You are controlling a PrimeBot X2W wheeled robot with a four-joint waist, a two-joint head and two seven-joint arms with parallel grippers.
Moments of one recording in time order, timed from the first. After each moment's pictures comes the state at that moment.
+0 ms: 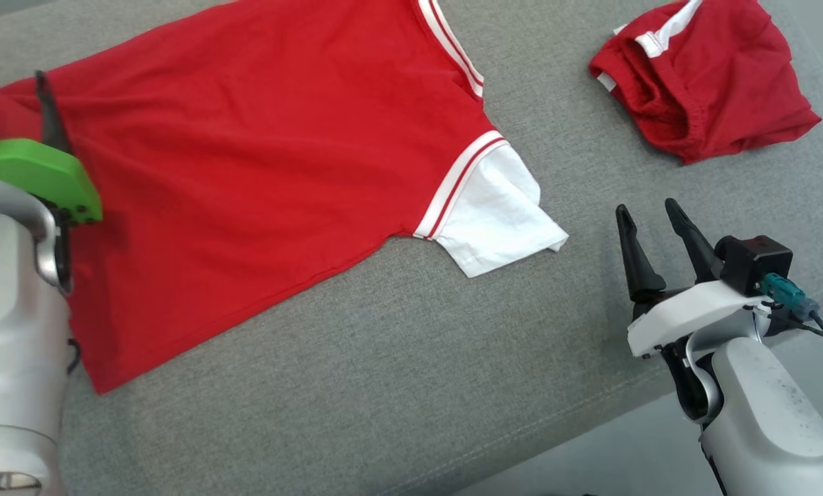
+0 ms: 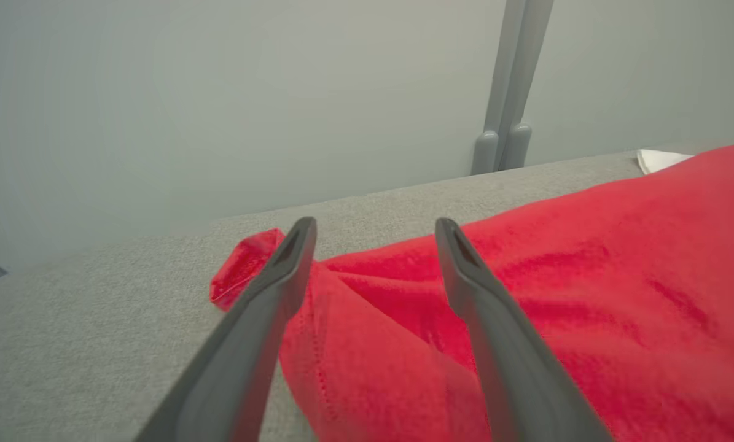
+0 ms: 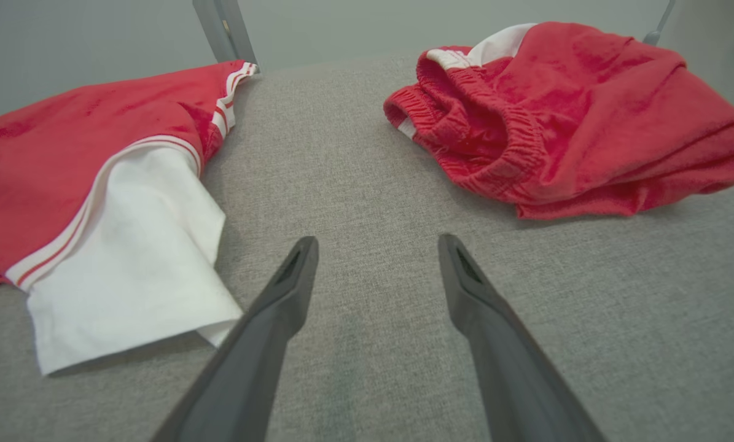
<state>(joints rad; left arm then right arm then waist) -0.95 0.31 -0.10 1.04 -0.23 0.00 -0.26 -0.39 -0.17 0.14 0.46 0.34 0.13 -0.26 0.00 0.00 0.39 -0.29</state>
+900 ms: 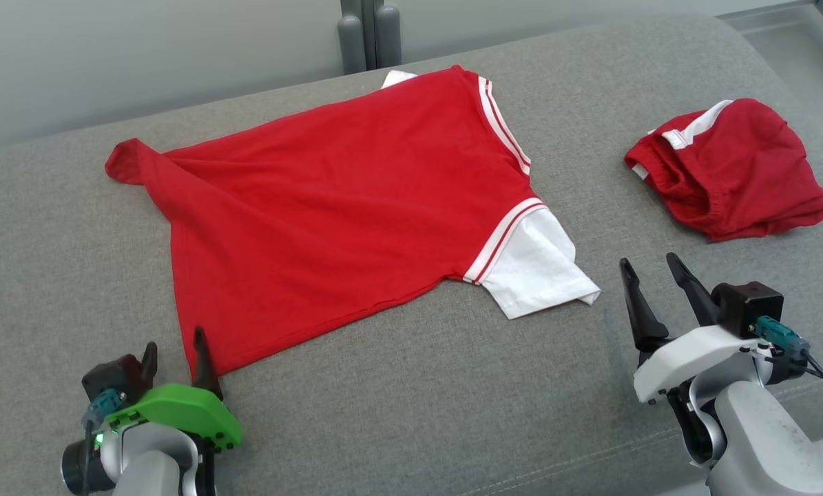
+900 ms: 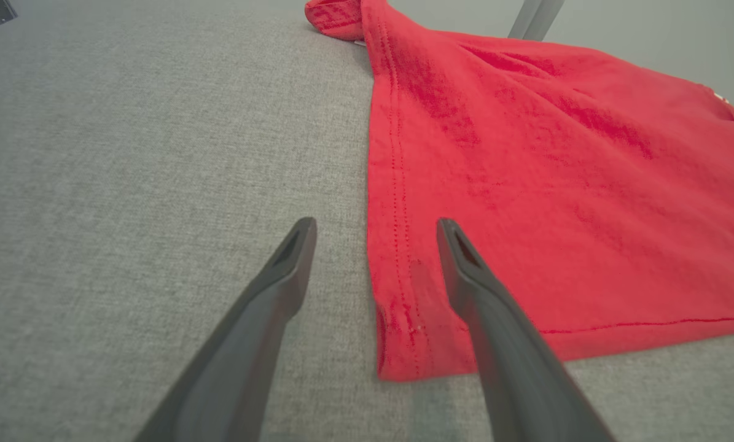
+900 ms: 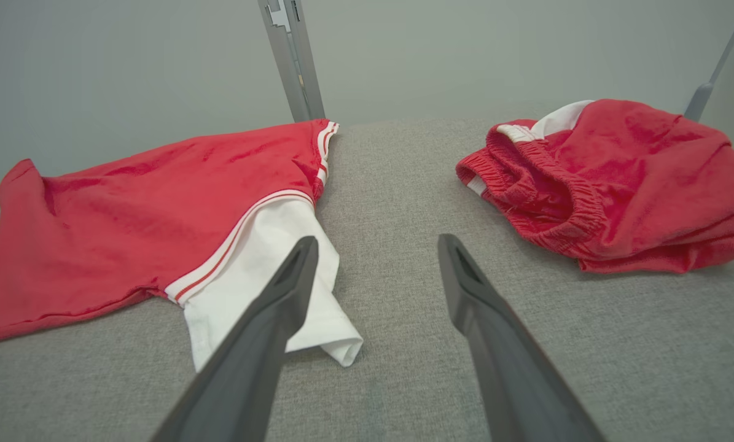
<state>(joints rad) -0.34 0.05 0.04 0.79 -0.31 -0.03 -0.26 -0.31 -0.18 0.14 0.51 0.32 0.13 -0.26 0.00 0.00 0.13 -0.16</state>
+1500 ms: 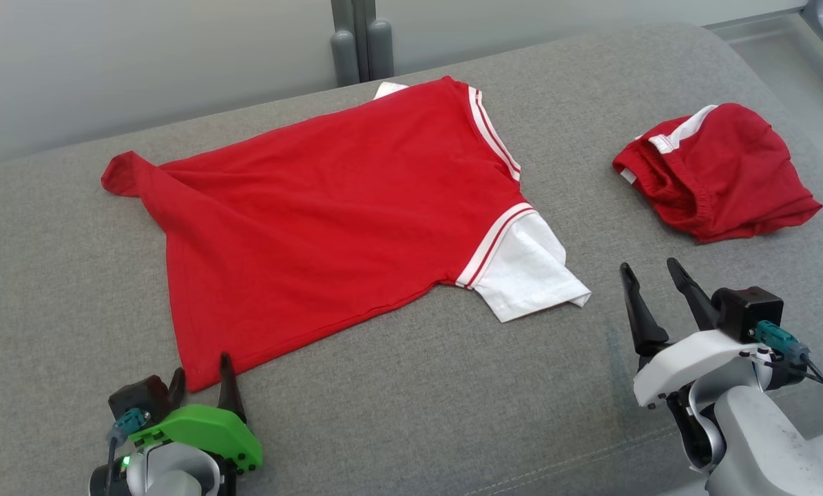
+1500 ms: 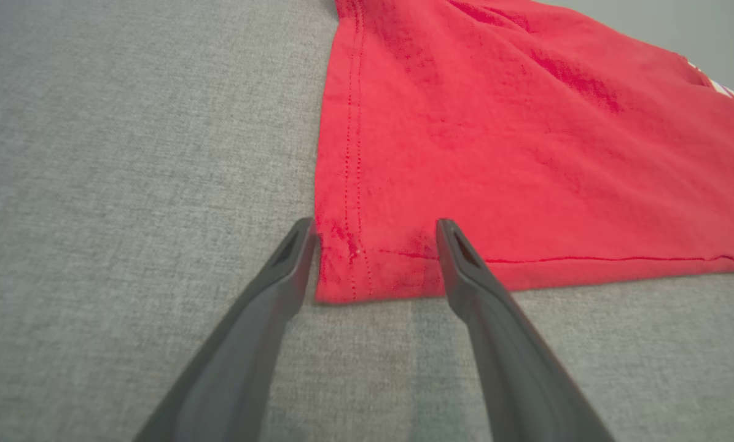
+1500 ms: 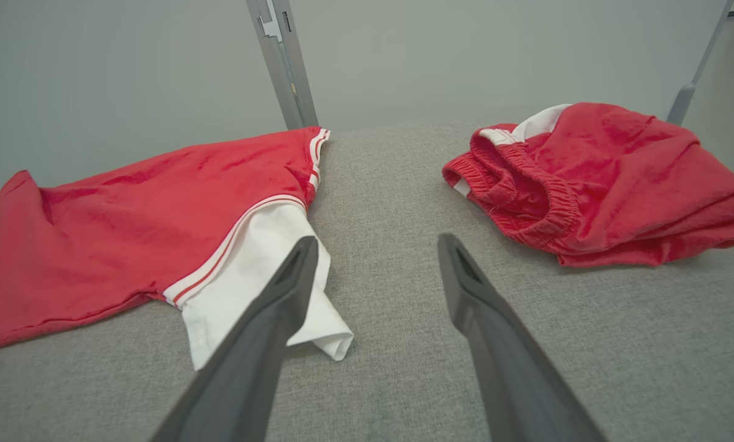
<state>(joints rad) -0.29 0.05 -0.07 0.80 -0.44 0.01 -0.26 -0.30 -0.17 0.14 0.51 0.32 0.13 -0.26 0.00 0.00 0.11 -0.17</state>
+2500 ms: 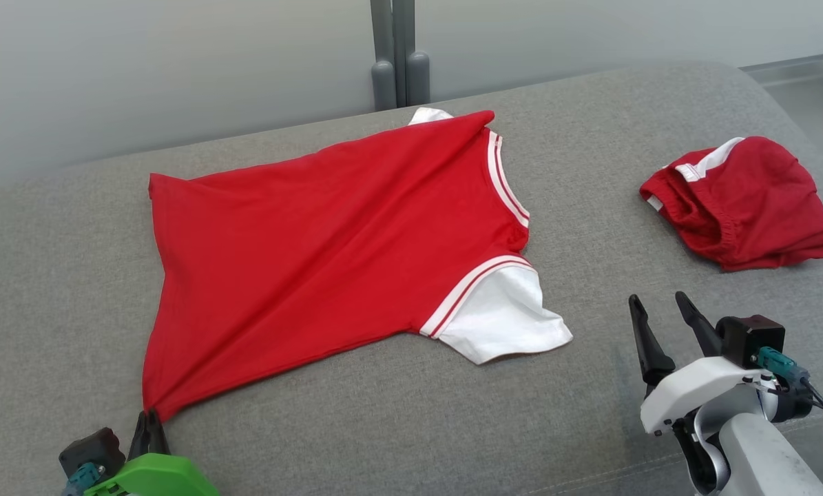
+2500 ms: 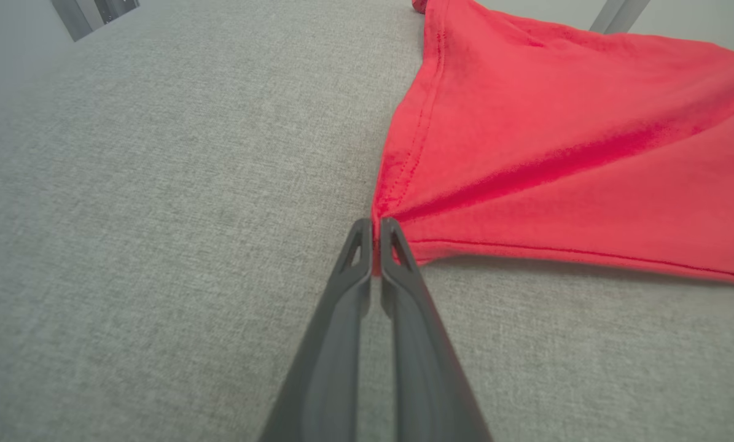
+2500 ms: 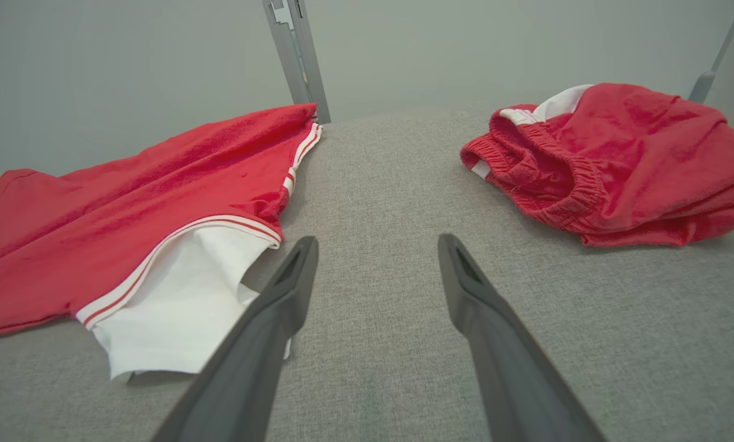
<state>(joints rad) -0.17 0.05 0.12 0.75 -0.31 0.01 -0.26 -0.25 -0.16 0.10 0.55 0.31 0.13 -0.26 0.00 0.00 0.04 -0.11</state>
